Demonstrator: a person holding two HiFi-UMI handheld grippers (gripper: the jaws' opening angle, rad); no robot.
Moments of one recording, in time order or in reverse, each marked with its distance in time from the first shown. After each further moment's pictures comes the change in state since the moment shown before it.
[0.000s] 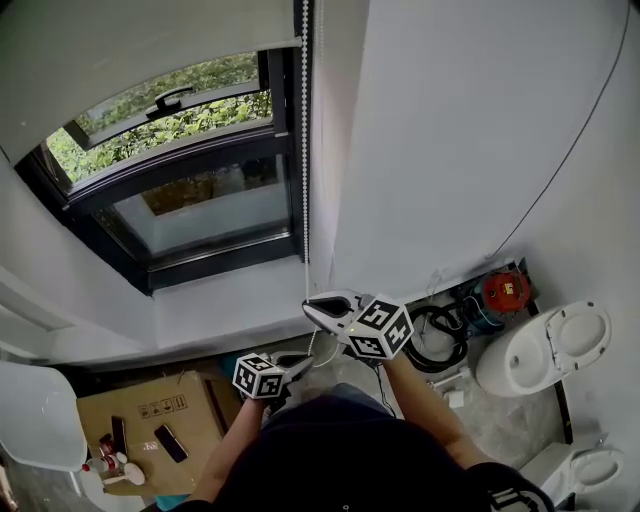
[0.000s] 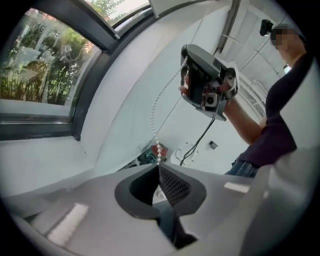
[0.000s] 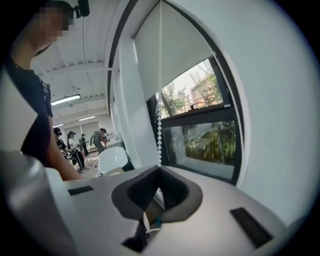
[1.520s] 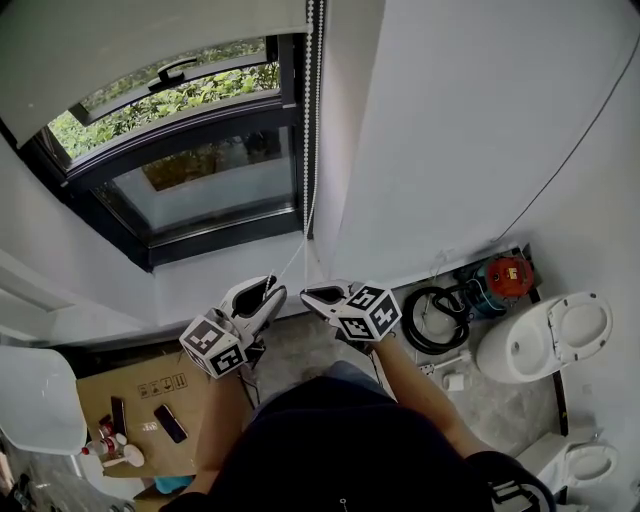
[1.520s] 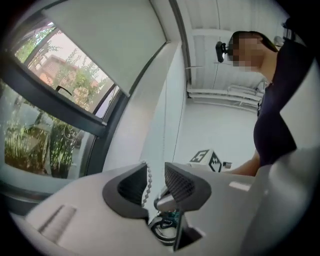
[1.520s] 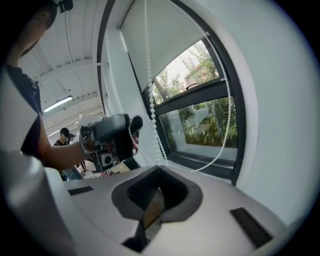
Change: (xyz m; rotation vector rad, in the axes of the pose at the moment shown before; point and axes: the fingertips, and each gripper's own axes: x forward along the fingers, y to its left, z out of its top) left arm -0.128 -0.041 0.186 0.354 -0.551 0.107; right arm 0.036 -0.002 -0.060 0.108 0.105 0.002
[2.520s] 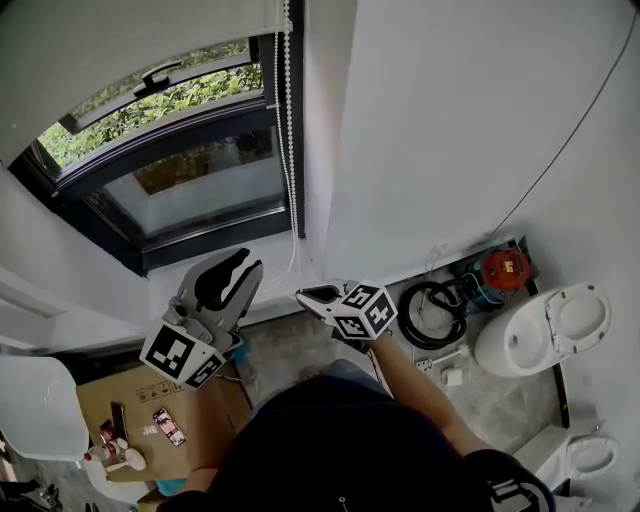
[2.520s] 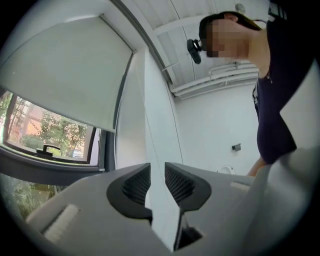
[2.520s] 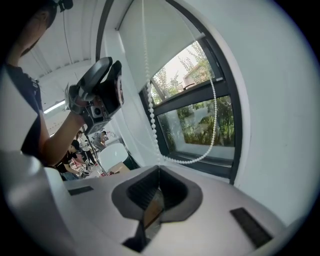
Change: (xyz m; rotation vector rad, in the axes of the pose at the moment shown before) left arm 0.009 -0.036 0.131 0.357 -0.082 0.072; right arm -0.011 -0.011 -0.004 0.015 0.000 0.000
